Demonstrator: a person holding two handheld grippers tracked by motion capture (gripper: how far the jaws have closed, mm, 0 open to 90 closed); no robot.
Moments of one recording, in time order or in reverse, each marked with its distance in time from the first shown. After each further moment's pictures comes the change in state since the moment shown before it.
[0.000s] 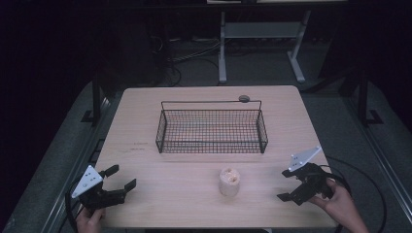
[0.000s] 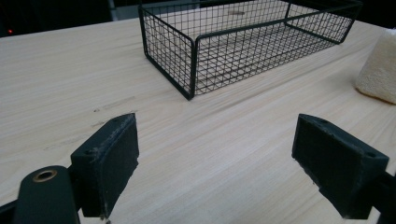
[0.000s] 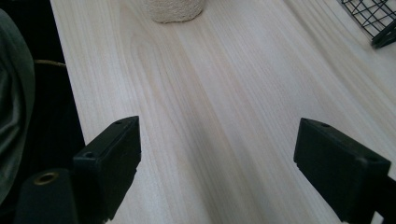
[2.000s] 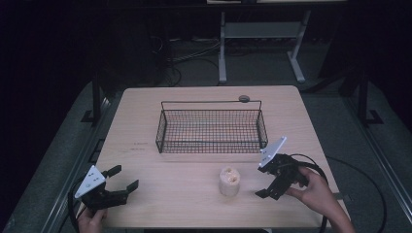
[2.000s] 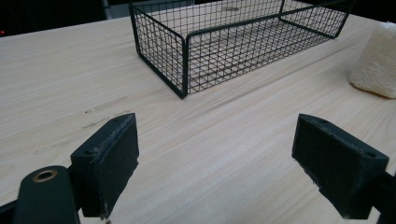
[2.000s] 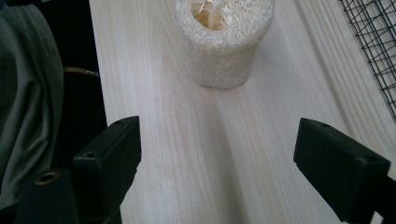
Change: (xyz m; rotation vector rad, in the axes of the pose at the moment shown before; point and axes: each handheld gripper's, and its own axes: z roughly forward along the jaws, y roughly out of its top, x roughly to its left) left arm -0.004 0.001 0.002 0.012 -0.015 0.024; right arm 0.023 0.079 0.016 0.092 0.071 -0.160
